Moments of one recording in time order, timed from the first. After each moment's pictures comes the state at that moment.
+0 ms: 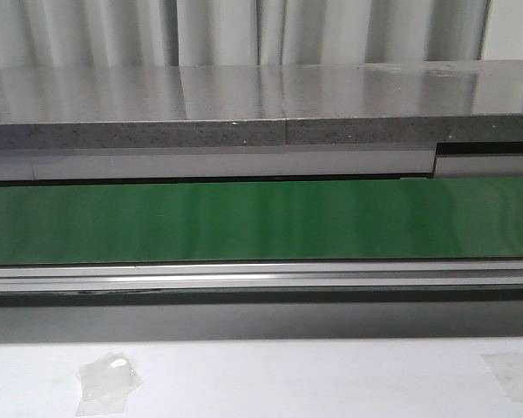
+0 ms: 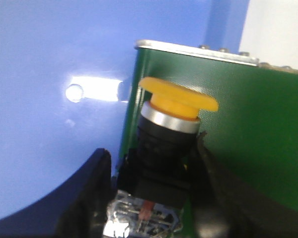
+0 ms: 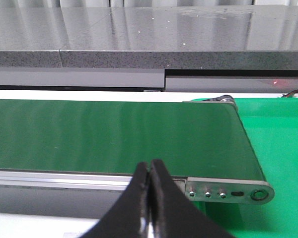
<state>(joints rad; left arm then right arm) 0.29 1.69 -1.27 -0.07 0.92 0.13 0.05 -0.01 0.03 0.00 0.17 0.02</state>
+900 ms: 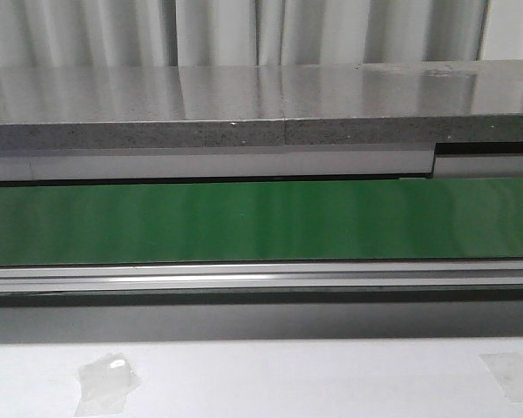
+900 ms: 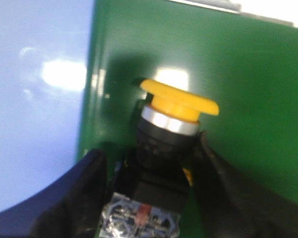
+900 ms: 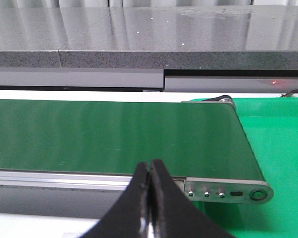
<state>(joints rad) 0.27 1.65 -1.12 -0.11 0.84 0.13 0.05 -0.01 0.03 0.00 0.17 0.02</state>
